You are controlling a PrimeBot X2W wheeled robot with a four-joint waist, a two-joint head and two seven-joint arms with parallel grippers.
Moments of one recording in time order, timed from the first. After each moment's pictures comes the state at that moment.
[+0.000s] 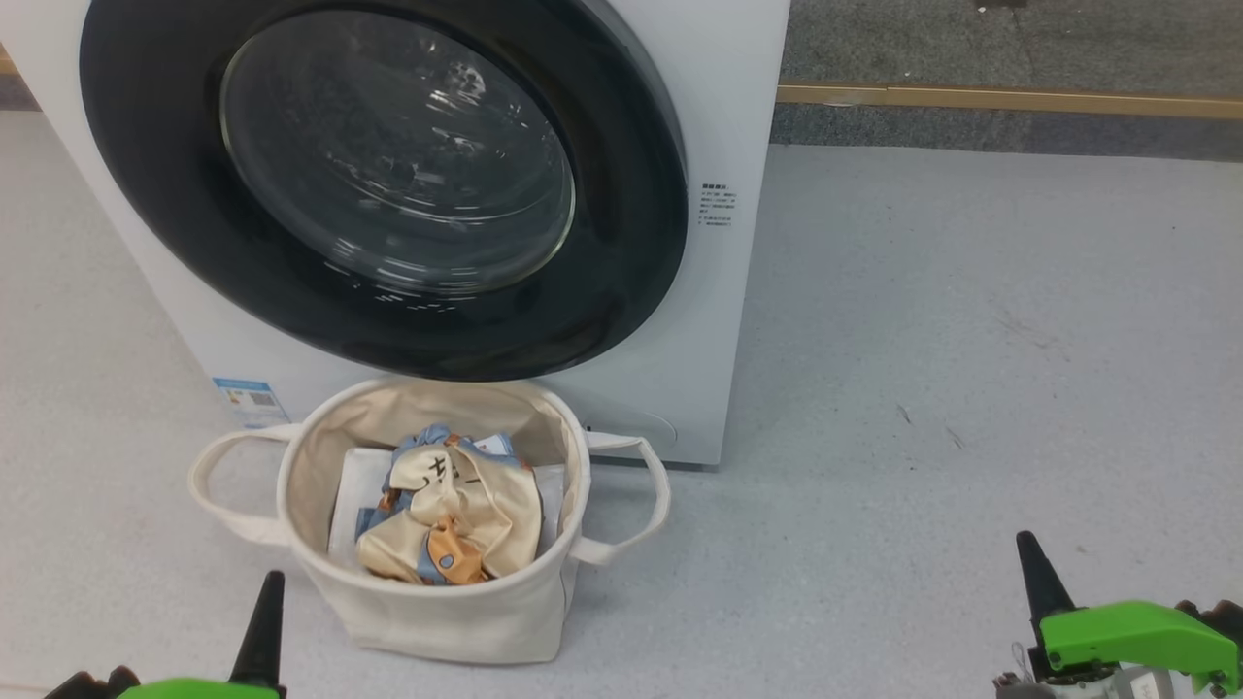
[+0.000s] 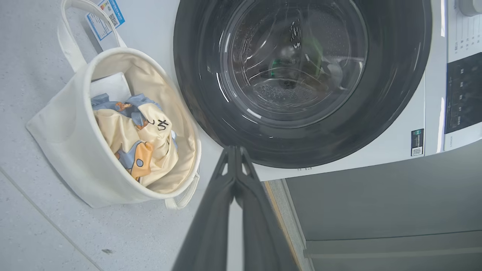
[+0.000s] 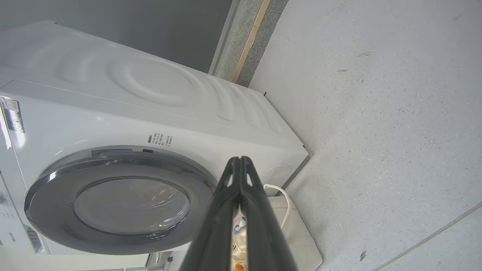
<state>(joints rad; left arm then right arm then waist) -0.05 0.15 0.00 0.34 -1.32 -0.12 0.01 -0.05 -0.06 -0.06 0.31 1.23 0.13 0.01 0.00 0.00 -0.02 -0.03</state>
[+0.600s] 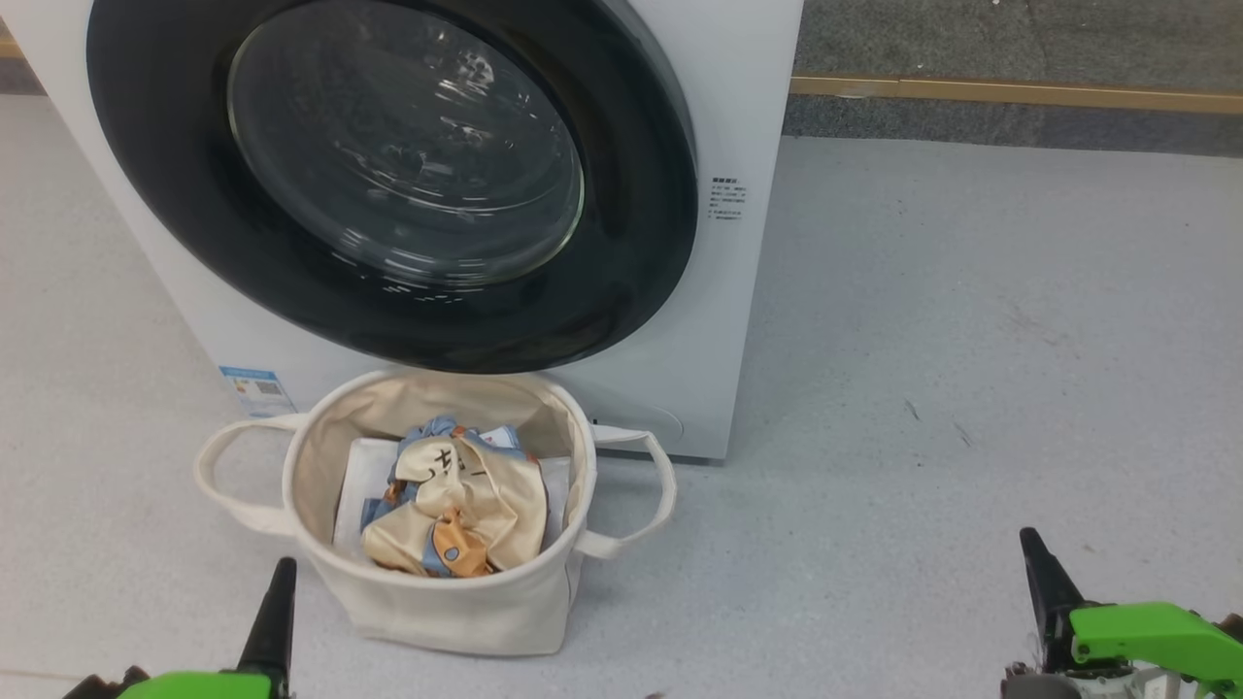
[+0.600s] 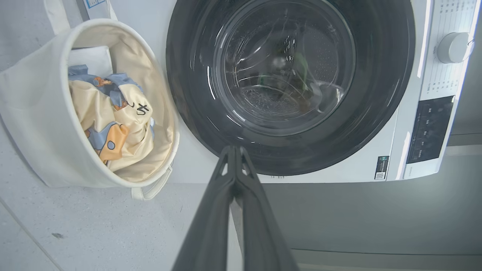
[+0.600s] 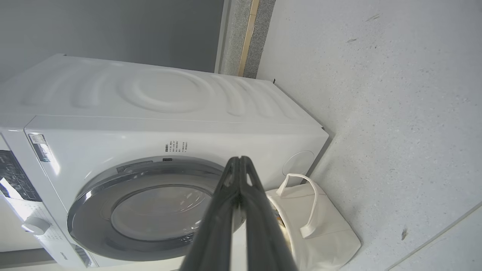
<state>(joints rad) -0.05 0.10 0.04 0.31 -1.46 -0.12 0.06 -0.06 -0.05 -0.10 0.30 1.42 0.13 0.05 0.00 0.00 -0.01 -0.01</state>
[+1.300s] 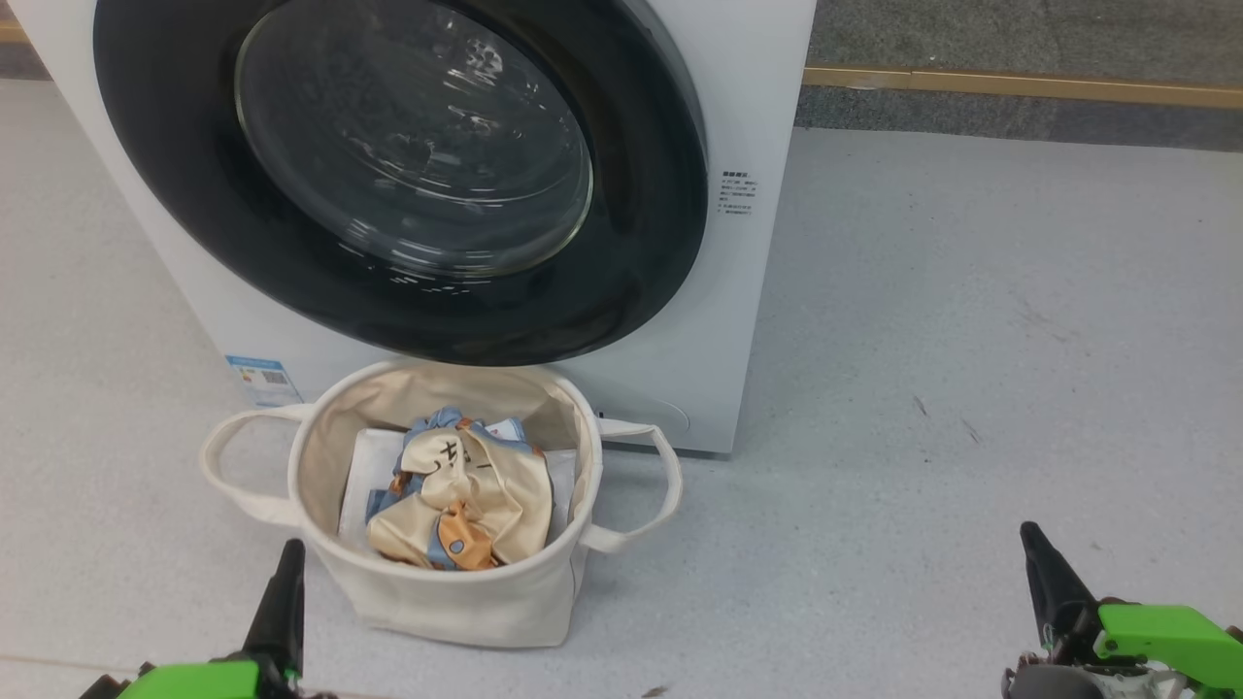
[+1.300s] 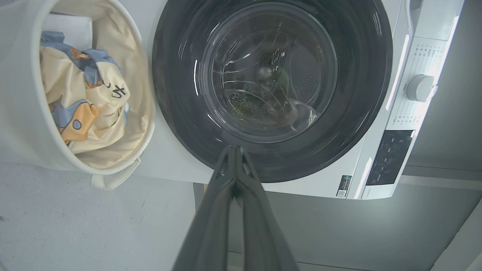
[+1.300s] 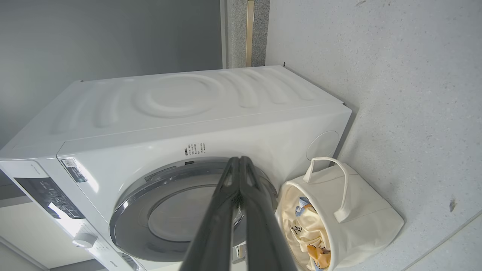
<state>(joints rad) -0.06 0.05 0.08 0.28 -1.60 -0.12 0.11 -0.06 -0.04 -0.13 0.28 1.60 0.13 0.11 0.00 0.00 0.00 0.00</state>
